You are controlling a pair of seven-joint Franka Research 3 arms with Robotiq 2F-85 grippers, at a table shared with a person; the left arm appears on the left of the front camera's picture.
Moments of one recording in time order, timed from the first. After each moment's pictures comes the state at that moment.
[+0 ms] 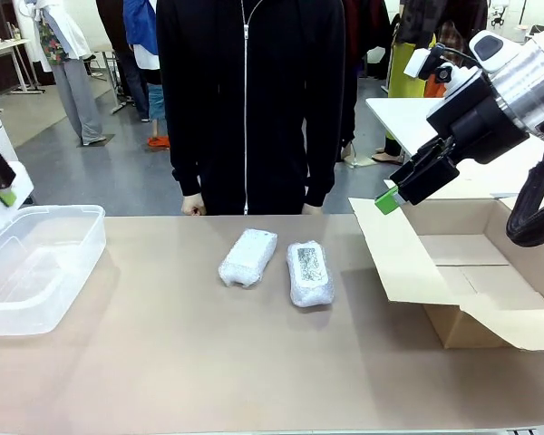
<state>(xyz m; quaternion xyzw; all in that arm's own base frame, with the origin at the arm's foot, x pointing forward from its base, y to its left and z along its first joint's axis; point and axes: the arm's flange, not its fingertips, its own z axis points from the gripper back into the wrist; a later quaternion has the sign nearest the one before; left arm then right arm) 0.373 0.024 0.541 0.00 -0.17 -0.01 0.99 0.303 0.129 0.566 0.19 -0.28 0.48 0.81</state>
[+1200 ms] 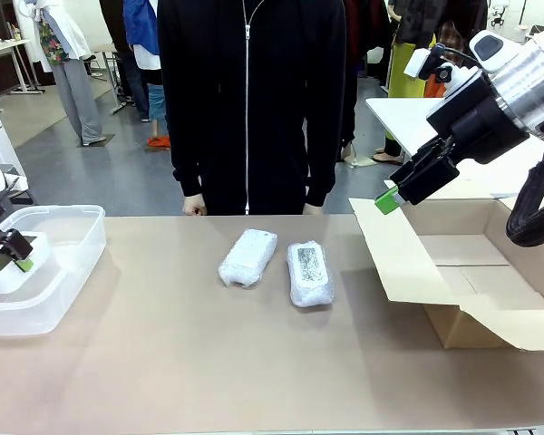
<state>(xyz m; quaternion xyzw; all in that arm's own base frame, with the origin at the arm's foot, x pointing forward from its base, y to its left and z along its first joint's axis) 0.434 0.084 0.379 -0.01 -0.13 -0.10 0.99 0.302 0.129 0.566 0.19 -0.28 0.48 0.81</state>
